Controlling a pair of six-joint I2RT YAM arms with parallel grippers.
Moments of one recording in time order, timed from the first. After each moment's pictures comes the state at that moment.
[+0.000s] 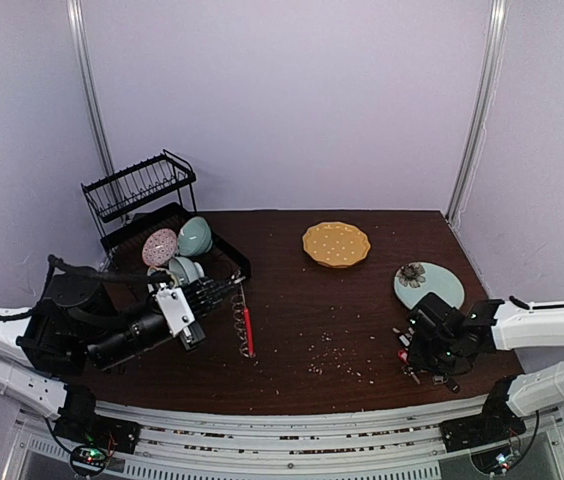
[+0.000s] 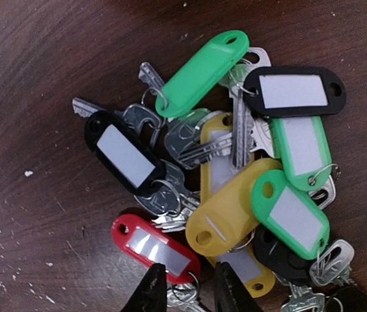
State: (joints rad) left arm -1.46 0.91 0.73 0.21 -0.49 0.68; right arm 0.78 1.15 0.48 -0.60 0.25 1.14
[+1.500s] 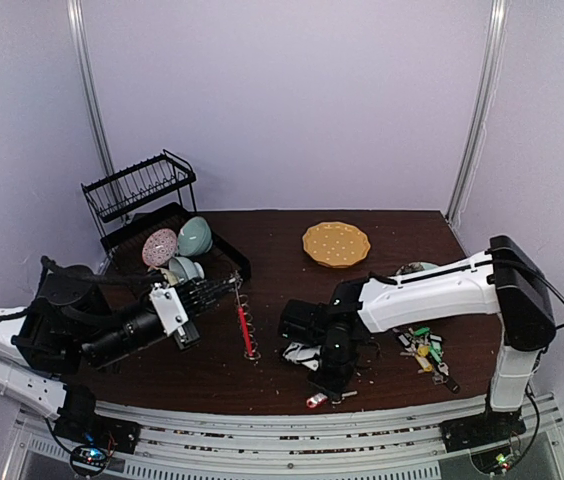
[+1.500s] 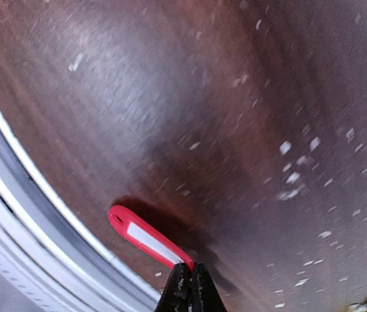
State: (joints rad) left arm -1.46 0.88 0.73 0.18 -0.49 0.69; right arm 1.16 1.90 1.31 -0.96 -0.06 0.13
